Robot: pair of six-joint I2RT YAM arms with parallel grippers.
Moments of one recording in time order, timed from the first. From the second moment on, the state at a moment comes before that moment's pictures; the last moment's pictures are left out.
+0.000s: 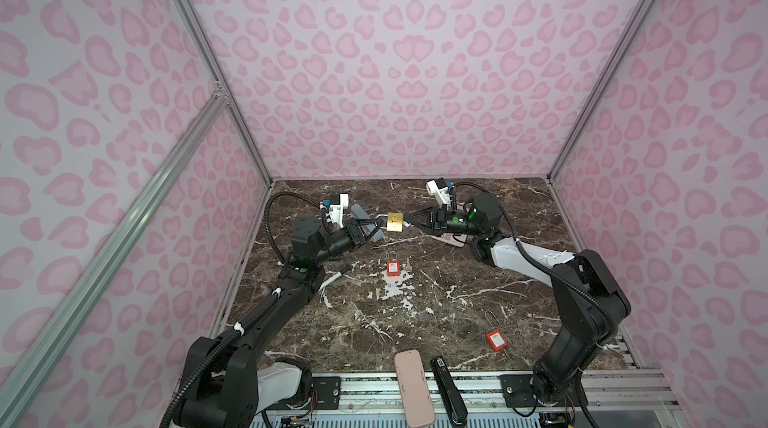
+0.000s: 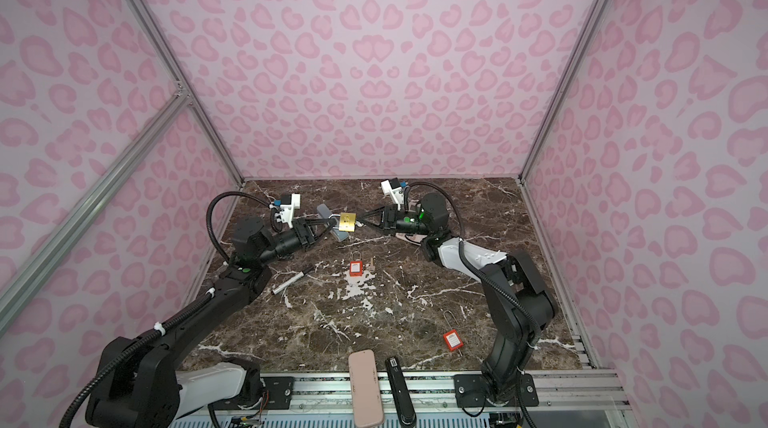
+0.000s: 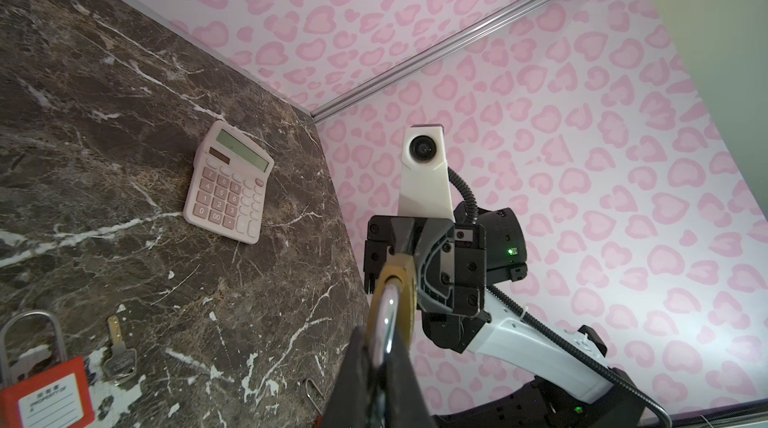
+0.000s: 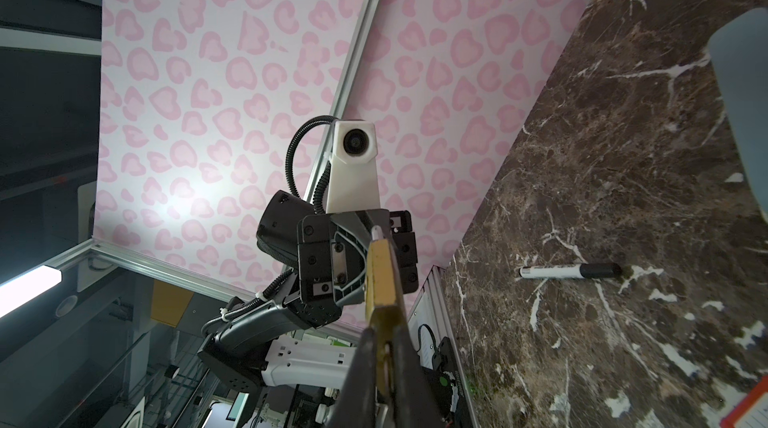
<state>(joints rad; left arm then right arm) -0.26 1.22 0.68 0.49 0.75 -1.08 0.47 1.74 1.04 0.86 -1.02 1.32</state>
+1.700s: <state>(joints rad) -0.43 1.63 0.88 0.06 0.61 -0.80 0.36 1.63 0.93 0.66 -1.00 1.14</state>
